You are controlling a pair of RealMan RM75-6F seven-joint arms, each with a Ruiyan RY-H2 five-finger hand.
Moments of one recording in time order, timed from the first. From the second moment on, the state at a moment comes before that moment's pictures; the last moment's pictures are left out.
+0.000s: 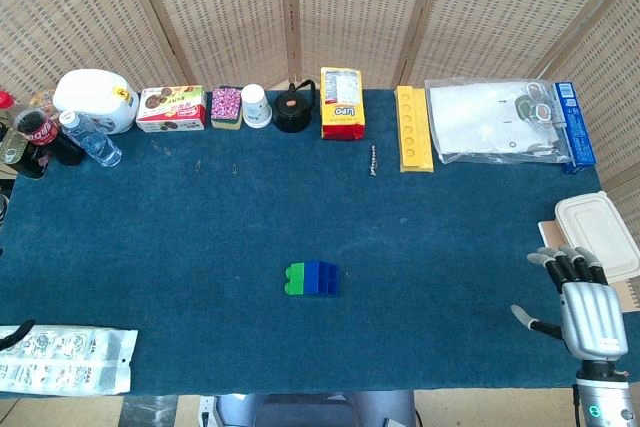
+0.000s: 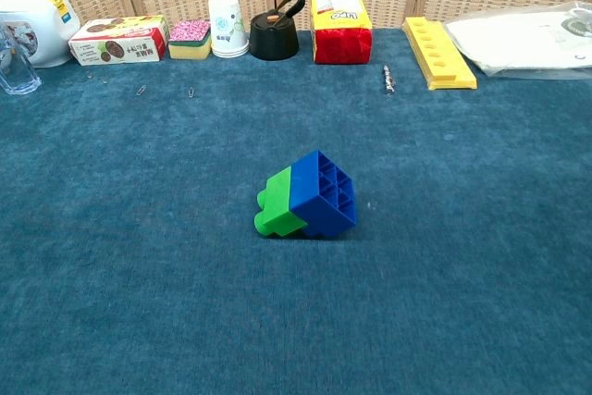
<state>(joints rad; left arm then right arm) 0.08 -1.04 -0.01 -1.69 1.54 1.65 -0.04 0.04 -1.13 0.08 -1.82 -1.52 1.56 -0.22</state>
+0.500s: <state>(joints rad) 0.08 -1.04 -0.01 -1.69 1.55 1.64 -0.04 0.04 -1.13 0.08 -1.82 -1.52 1.55 -0.20</state>
